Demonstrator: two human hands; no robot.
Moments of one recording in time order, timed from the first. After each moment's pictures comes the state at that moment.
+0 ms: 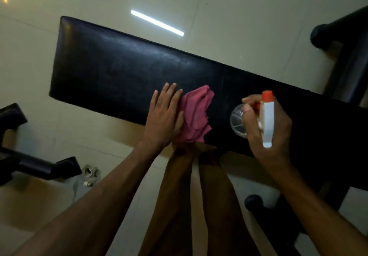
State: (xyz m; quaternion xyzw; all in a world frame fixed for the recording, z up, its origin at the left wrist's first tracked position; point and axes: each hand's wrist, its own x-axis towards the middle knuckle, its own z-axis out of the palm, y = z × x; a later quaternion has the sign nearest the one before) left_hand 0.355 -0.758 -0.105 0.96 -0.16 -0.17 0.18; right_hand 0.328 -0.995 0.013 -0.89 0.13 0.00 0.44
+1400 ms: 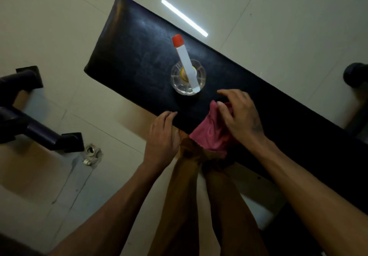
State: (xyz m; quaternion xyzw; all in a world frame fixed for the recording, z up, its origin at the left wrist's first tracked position) left_hand 0.291 -0.688 -0.106 0.95 0.07 -0.17 0.27; right_hand 0.403 -0.909 -0.086 -0.93 -0.09 0.19 0.29
